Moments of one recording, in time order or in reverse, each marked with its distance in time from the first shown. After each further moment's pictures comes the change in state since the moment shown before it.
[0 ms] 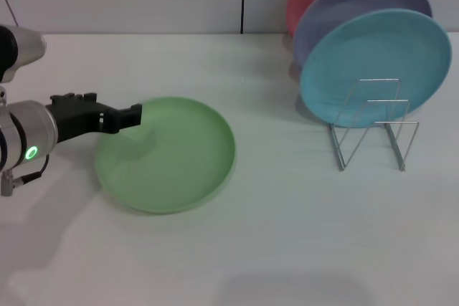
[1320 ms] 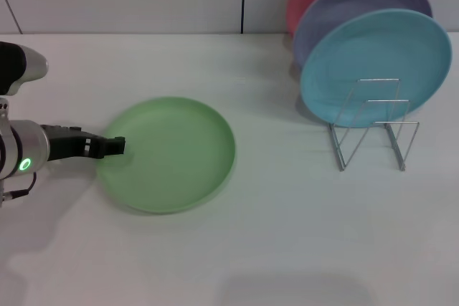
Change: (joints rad) left arm -0.101 -0.002 -0.075 0.154 0.098 -0.116 -0.052; right arm 0.005 0.001 -0.021 0.000 0.000 0.006 0.002
